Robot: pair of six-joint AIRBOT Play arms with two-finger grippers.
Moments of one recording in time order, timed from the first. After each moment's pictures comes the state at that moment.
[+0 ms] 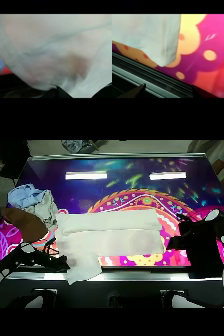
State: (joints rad) left arm 0.12 -1.09 0.42 1.06 -1.21 -1.38; right arm -0.36 -1.39 1.01 -1.23 1.55 0.98
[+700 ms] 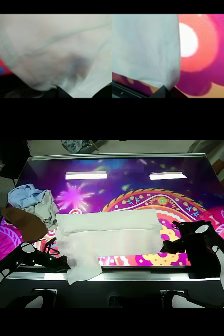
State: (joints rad) left arm 0.12 -1.09 0.42 1.07 -1.21 -1.38; right arm -0.36 -1.39 0.79 -1.10 1.25 1.01
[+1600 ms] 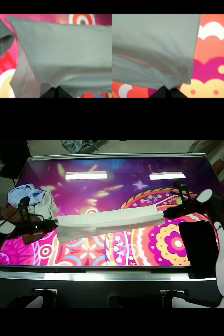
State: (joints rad) left arm 0.12 -1.05 0.85 1.08 -0.89 -1.37; right arm -0.15 -1.47 1.36 -1.23 1.15 1.01
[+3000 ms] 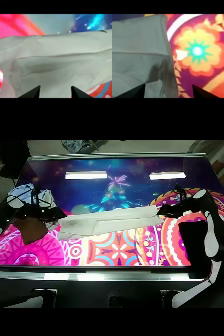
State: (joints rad) left arm 0.08 -1.37 1.21 1.06 -1.11 -1.39; right arm -0.27 -1.88 1.61 -1.02 1.25 1.11
